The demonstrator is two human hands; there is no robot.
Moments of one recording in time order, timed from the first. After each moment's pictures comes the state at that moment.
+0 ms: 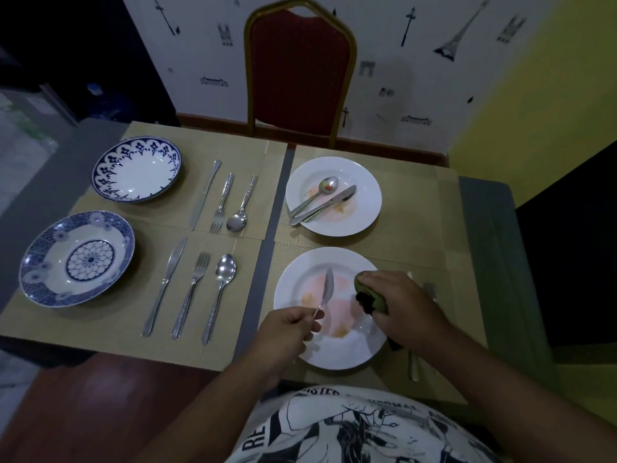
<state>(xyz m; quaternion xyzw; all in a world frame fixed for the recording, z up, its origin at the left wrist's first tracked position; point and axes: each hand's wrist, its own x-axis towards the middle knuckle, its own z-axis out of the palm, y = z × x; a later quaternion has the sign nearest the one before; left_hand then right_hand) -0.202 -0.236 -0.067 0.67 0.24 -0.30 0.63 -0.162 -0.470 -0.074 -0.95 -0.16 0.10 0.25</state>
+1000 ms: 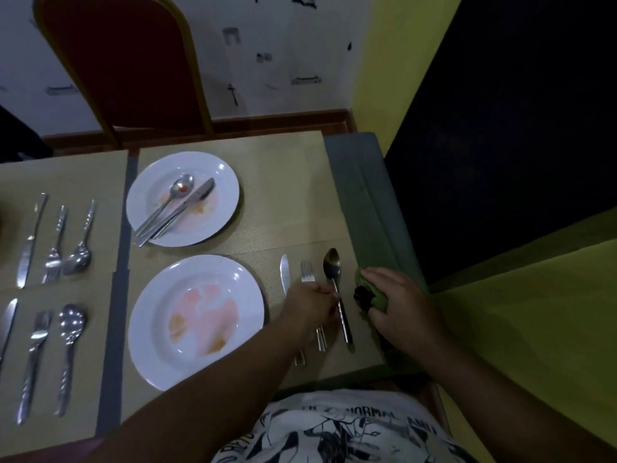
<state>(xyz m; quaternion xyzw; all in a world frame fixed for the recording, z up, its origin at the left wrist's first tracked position) -0.168 -0.506 -0.115 0.68 0.21 -0.41 0.57 -0.246 -0.659 -0.071 -0.95 0.13 0.09 0.27</state>
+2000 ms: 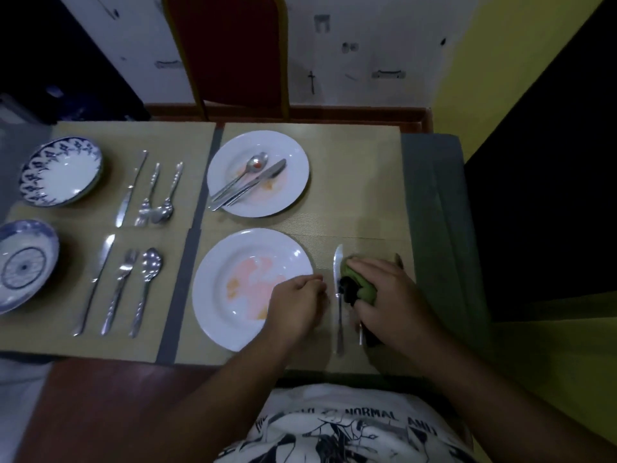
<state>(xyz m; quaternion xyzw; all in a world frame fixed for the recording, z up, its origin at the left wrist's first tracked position) -0.186 -0.418 -0.081 0.69 0.28 -0.25 0.62 -0.205 -0.587 -0.059 -0.93 -0.03 0.07 0.36</state>
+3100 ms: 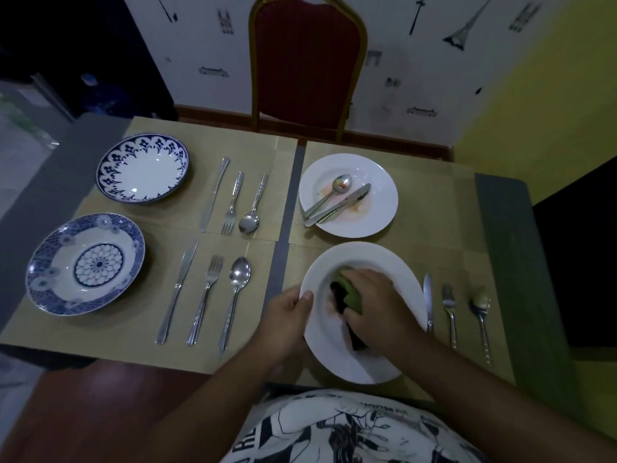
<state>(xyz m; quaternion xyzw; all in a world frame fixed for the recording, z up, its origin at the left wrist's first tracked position) -0.170 -0.203 -0.086 0.69 0.17 -0.25 0.65 -0.154 -0.387 -0.072 -0.95 -0.06 0.13 0.29</state>
